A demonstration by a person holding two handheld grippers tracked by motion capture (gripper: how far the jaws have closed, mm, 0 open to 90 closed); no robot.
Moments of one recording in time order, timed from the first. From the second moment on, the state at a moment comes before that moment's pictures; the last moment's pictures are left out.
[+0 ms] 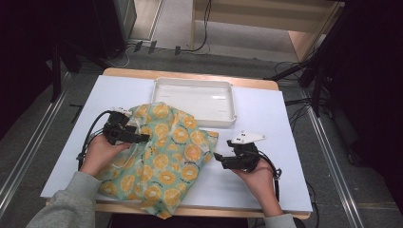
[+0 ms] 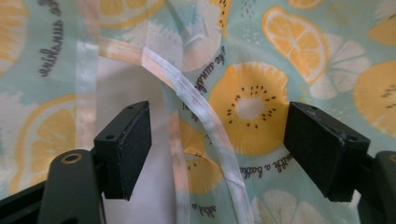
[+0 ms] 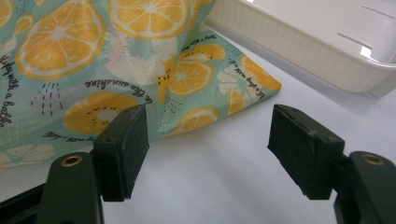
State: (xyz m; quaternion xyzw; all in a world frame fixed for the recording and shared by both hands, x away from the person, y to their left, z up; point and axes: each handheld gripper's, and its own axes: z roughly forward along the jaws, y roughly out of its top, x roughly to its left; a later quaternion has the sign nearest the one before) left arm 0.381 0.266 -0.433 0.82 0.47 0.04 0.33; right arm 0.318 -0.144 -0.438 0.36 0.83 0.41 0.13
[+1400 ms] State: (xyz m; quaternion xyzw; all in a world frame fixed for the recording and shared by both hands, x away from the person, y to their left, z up) left arm 0.362 0.261 -0.395 0.83 0.42 0.04 0.37; right arm 0.318 -0.147 -0.436 0.37 0.82 0.41 0.13
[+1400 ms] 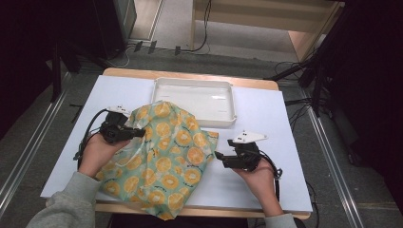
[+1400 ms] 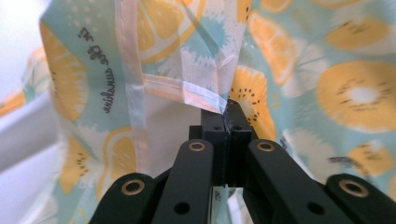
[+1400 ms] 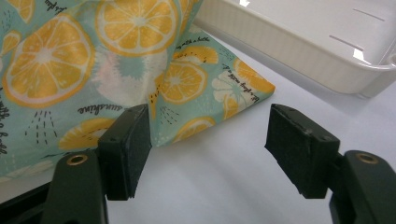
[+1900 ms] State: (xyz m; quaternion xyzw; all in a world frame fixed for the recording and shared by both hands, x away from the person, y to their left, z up) left arm 0.360 0.230 -0.351 0.83 0.40 0.03 0.39; right arm 0.318 -0.158 -0.420 0.38 0.80 0.45 0.12
